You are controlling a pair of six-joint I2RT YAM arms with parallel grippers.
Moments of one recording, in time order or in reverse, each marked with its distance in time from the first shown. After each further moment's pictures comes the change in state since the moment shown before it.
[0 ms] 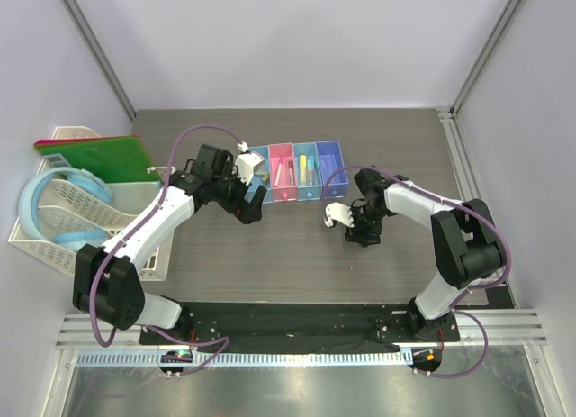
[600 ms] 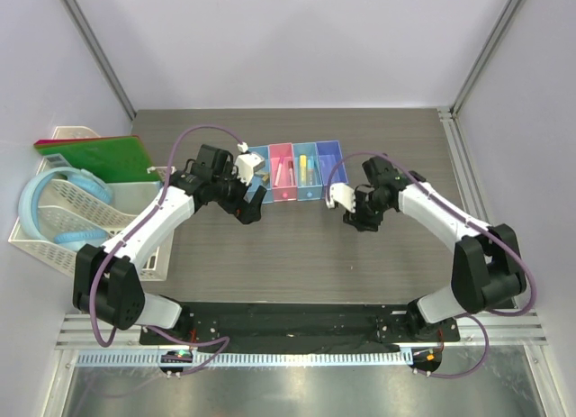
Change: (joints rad) left arm 0.000 0.000 0.000 -0.006 -0.007 0.008; right arm 0.000 -0.167 0.015 0.011 -0.034 0.174
